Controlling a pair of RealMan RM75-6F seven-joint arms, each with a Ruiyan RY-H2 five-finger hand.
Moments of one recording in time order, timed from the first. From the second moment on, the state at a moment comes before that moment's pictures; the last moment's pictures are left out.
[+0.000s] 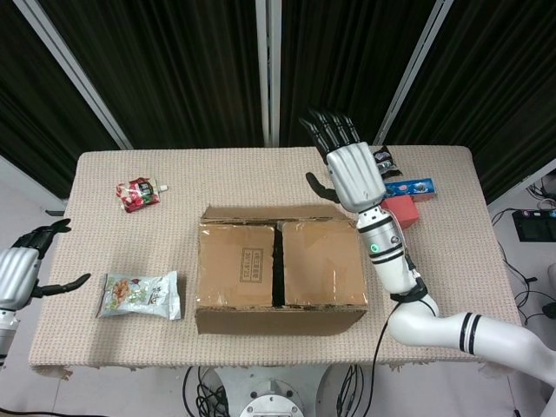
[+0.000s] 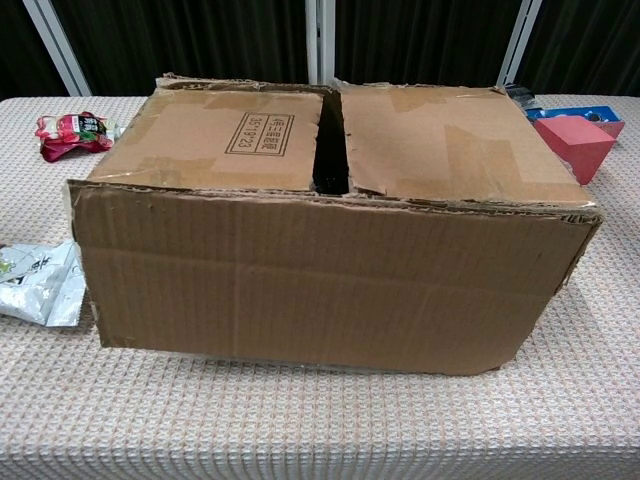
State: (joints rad) left arm -0.24 -1.02 -0.07 -1.56 1.49 1.38 -0.31; right arm 0.86 -1.38 0.49 -1.67 -1.19 1.14 -0.31
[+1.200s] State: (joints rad) left arm -0.24 -1.05 -0.06 -1.50 1.50 1.37 -0.37; right arm 0.98 -1.19 0.17 -1.71 -1.62 0.76 0.19
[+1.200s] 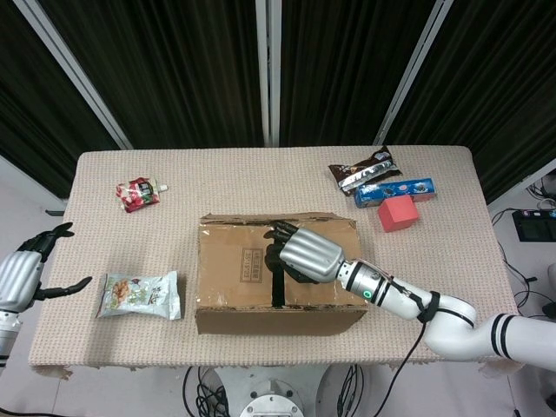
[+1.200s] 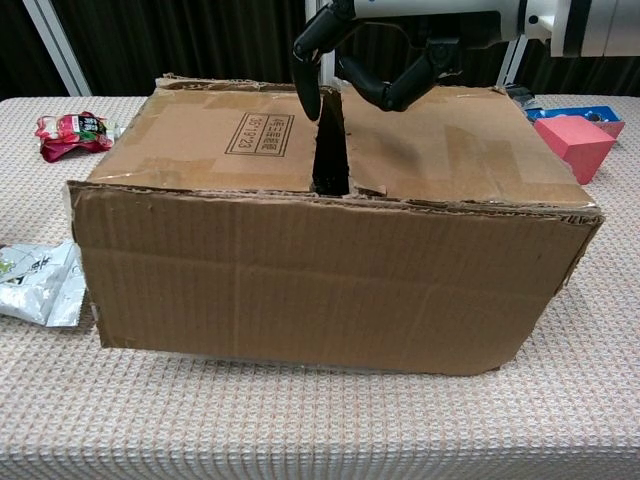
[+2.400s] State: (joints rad) left arm -0.25 -1.04 -0.07 -1.53 1.51 1.35 -0.35; right arm 0.97 -1.09 0.13 -1.76 -1.60 0.81 0.16
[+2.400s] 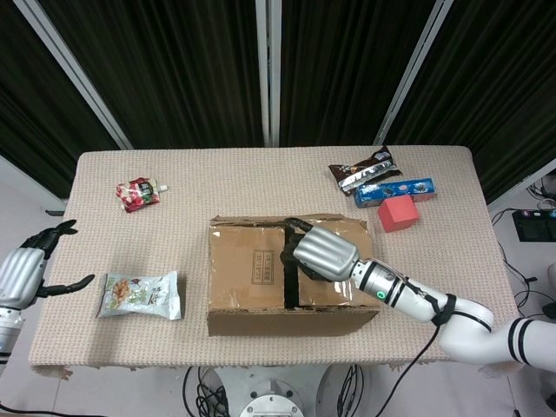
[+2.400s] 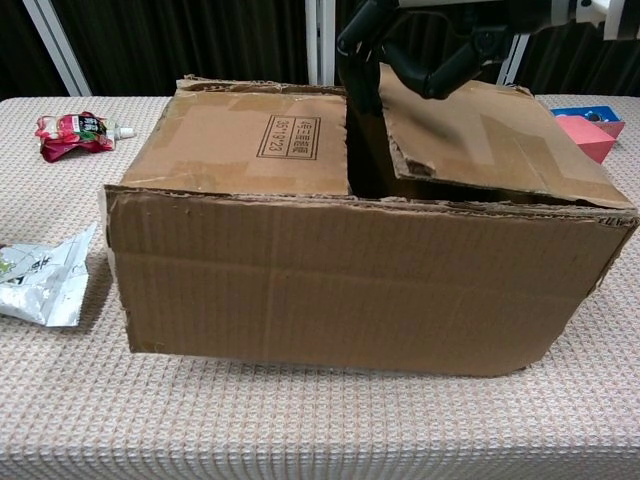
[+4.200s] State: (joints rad) left arm -0.36 -0.96 -0.11 -1.74 1.71 1.38 -0.27; right arm 0.34 -0.77 0.11 -1.67 -1.58 1.55 0.29
